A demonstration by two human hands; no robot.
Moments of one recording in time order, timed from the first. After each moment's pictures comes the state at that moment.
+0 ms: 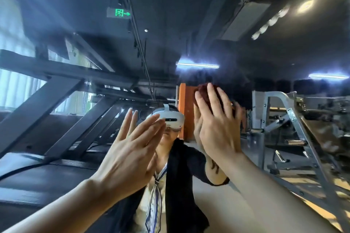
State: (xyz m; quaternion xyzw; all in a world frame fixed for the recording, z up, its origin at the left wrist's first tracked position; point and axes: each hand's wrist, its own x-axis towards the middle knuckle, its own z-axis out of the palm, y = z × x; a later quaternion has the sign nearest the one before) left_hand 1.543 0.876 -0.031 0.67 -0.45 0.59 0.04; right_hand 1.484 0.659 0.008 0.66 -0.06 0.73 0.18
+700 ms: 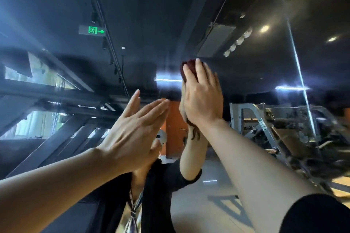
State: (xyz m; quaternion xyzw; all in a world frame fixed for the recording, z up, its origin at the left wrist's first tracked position) left_hand 1.514 0.782 0.056 0.63 -0.46 0.63 -0.01; right_hand 1.450 0.598 0.117 0.65 -0.09 0.74 0.15
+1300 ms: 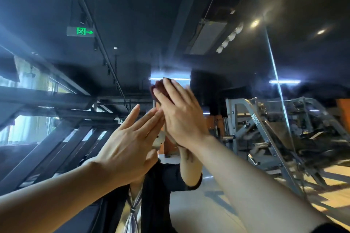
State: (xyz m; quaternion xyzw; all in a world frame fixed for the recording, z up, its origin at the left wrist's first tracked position) left_hand 1.497 0.732 0.034 0.63 -0.47 0.62 -0.04; right_hand 1.435 0.570 0.069 0.69 0.01 0.70 0.20
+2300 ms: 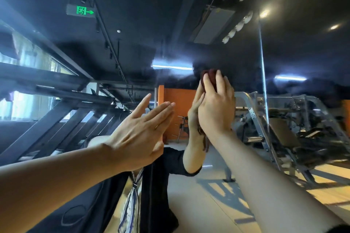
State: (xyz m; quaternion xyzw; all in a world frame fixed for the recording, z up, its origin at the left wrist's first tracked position) left_hand 1.458 0.664 0.022 0.60 -0.48 0.64 -0.07; right_hand 1.372 0.469 0.059 0.64 -0.16 0.75 0.07
